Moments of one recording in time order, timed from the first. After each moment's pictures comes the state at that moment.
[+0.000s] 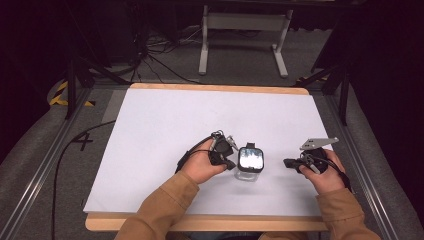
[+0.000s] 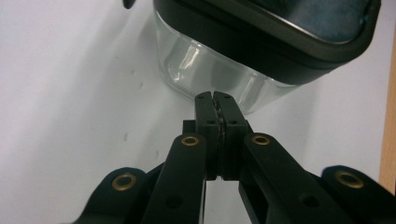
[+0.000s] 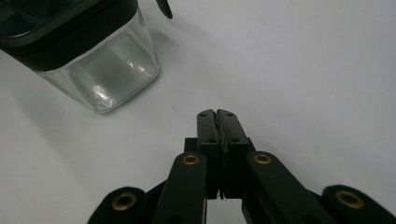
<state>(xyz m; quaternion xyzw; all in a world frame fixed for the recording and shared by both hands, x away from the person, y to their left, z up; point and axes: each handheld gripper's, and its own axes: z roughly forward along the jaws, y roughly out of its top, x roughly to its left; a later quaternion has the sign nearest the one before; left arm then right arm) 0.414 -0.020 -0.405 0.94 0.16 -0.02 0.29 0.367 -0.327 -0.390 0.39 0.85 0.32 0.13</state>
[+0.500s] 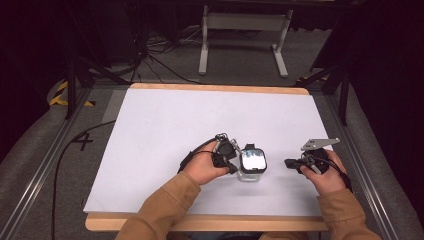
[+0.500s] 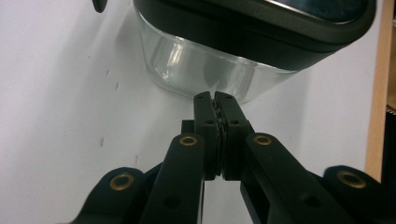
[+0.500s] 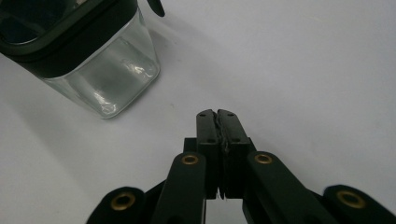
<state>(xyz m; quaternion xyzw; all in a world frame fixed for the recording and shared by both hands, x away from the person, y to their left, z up) 0.414 -0.024 -0.405 0.95 0.15 -0.05 0.28 0.365 -0.329 -0.390 0.39 0.85 0.32 0.13</state>
